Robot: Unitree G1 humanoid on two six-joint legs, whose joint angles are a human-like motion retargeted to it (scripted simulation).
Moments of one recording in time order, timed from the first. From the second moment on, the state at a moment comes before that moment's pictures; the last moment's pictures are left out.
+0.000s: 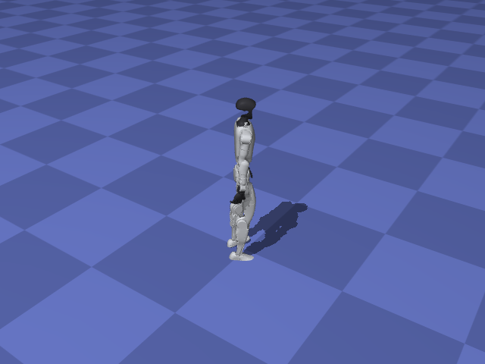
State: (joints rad) left arm -0.10 0.12 0.03 1.54 0.10 0.17 -0.24; right arm 0.11 -0.11 -0.04 1.44 -0.39 0.16 0.25; waist -0.07 0.01 -0.06; left_leg 0.01 -0.02 0.34 -0.02 -0.18 -0.02; right_leg -0.06 -0.03 -0.11 0.07 0.05 0.08
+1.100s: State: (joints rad) left arm -0.01 0.17 0.19 1.56 0.10 0.17 -0.20; right arm 0.12 -0.18 -0.10 1.45 -0.38 0.18 0.23; waist 0.35 0.01 -0.01; left_leg -0.16 -0.17 -0.33 0.00 0.07 -0.24; right_leg 0.20 -0.05 -0.80 0.12 -0.20 0.08
